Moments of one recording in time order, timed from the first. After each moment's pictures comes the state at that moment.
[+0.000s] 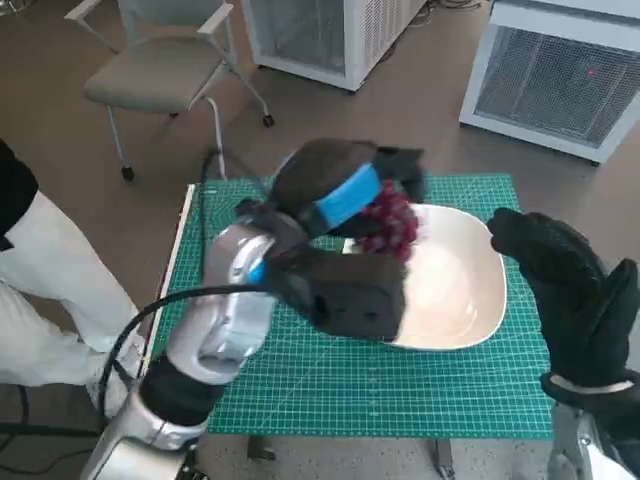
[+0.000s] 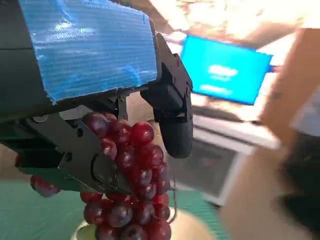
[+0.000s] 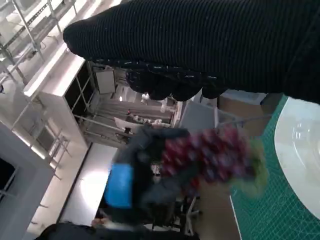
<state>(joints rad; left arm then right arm) -1.04 0.22 -0.36 0.18 0.62 0.18 -0.29 -0.28 -0.20 -0.19 -0.14 0.33 -0.20 0.33</state>
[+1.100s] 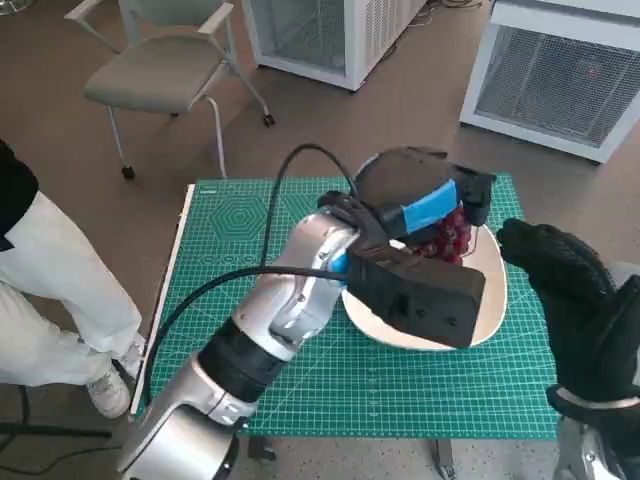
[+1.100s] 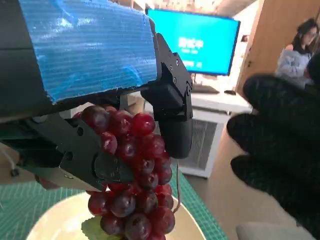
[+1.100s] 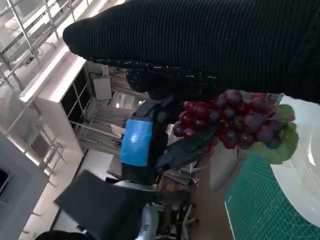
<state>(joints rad) -1.16 0.08 -0.45 0.59 0.63 -0.01 -0.19 -0.23 -0.20 -0.20 -0.18 0.31 -0.21 0.30</state>
